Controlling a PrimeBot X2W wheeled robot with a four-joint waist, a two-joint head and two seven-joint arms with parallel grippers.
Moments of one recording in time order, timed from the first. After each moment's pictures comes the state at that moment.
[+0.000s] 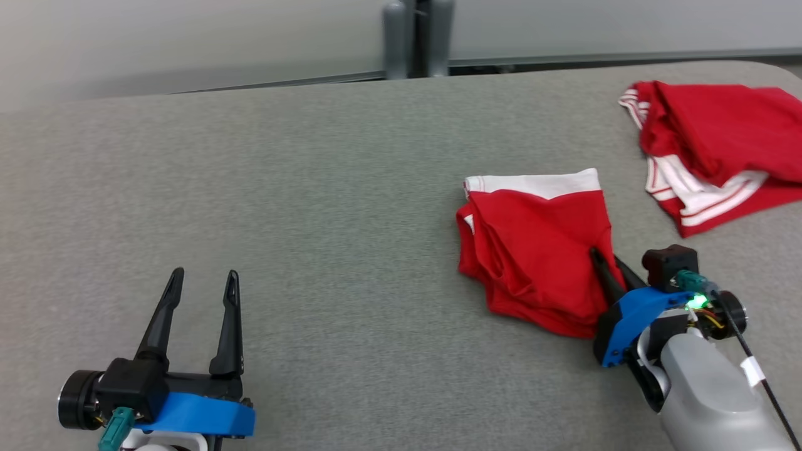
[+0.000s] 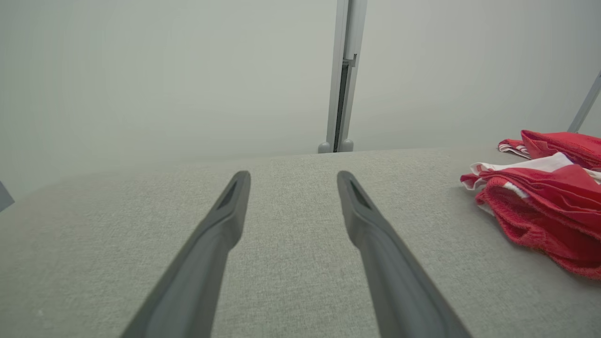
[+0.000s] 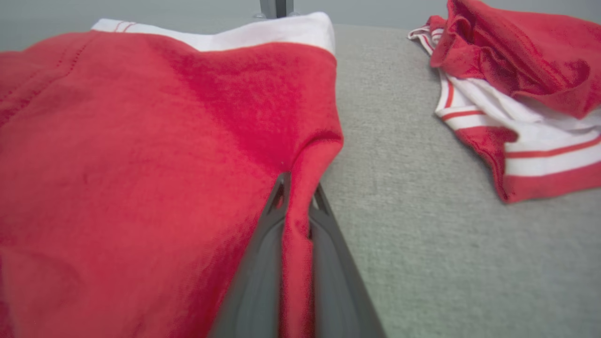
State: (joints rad) left arm -0.12 0.05 -0.03 0.13 -0.08 -0.07 -0.26; right arm -0.59 -0.20 0.27 0.96 0.23 0.13 -0.20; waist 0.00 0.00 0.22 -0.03
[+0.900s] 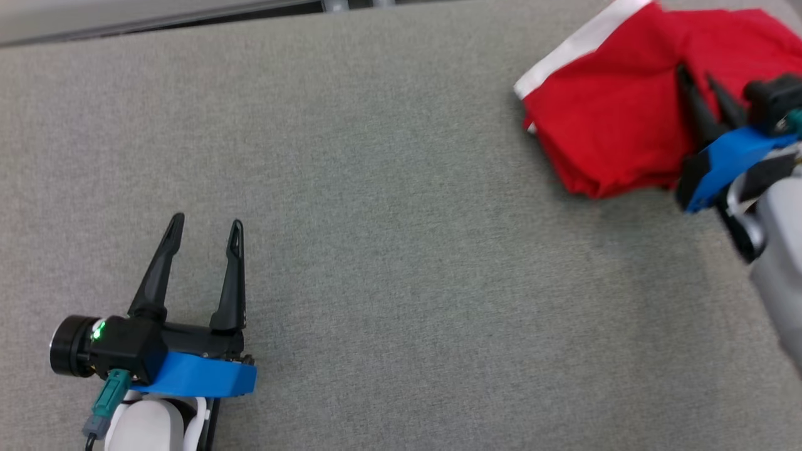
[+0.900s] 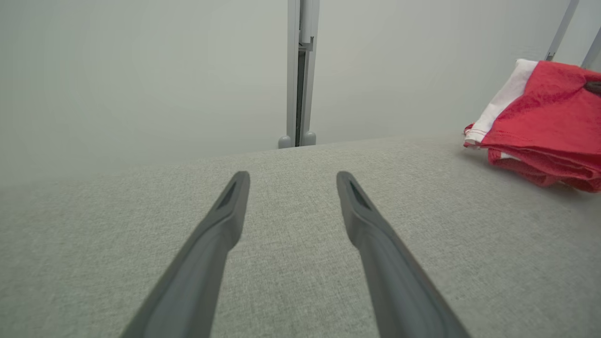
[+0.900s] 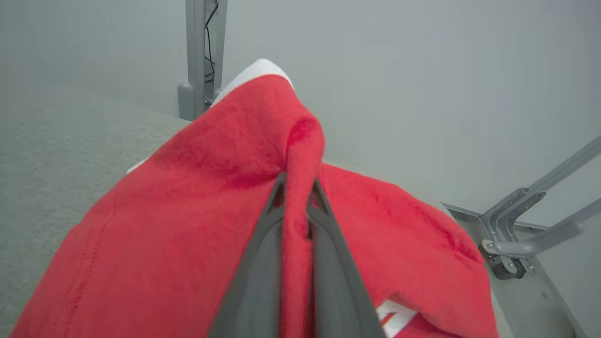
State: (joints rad) left arm -0.22 0.05 -0.03 0.11 -0.04 -0.11 -0.26; right arm -0.87 -0.40 0.32 0.82 0.21 0.13 -0.20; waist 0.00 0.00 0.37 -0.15
